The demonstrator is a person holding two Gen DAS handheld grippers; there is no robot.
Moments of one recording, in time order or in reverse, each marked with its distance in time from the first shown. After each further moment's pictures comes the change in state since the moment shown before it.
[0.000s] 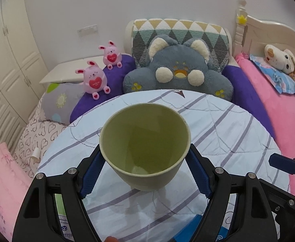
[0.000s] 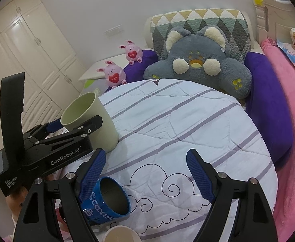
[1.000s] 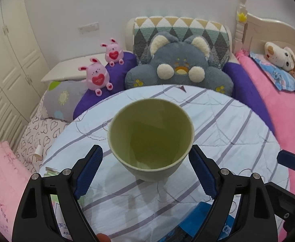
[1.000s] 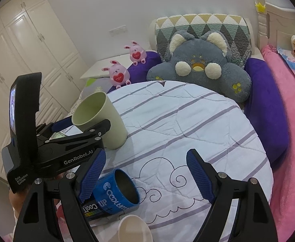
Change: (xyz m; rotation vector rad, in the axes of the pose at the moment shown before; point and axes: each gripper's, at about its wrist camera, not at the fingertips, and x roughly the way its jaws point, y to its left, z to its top) left arm -0.018 0.005 -0.006 0.006 0.014 0.004; right arm -0.020 0.018 -0.007 -0.037 -0.010 -0.012
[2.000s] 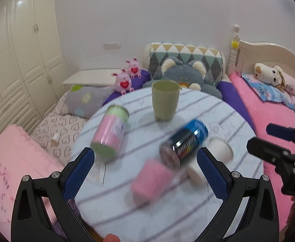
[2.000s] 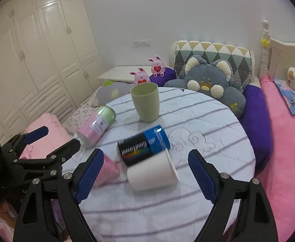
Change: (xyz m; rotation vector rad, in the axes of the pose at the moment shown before) left arm -0.196 0.031 -0.152 -0.093 -0.164 0.040; right arm -0.117 0.074 -0.097 -0.195 -0.123 -0.025
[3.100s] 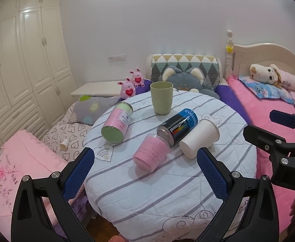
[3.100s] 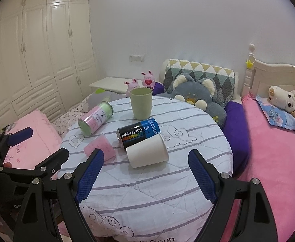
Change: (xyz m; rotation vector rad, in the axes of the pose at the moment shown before) left arm -0.070 -0.015 -0.058 0.033 -0.119 0.045; right arm -0.062 0.031 -0.059 -0.083 -0.139 -0.122
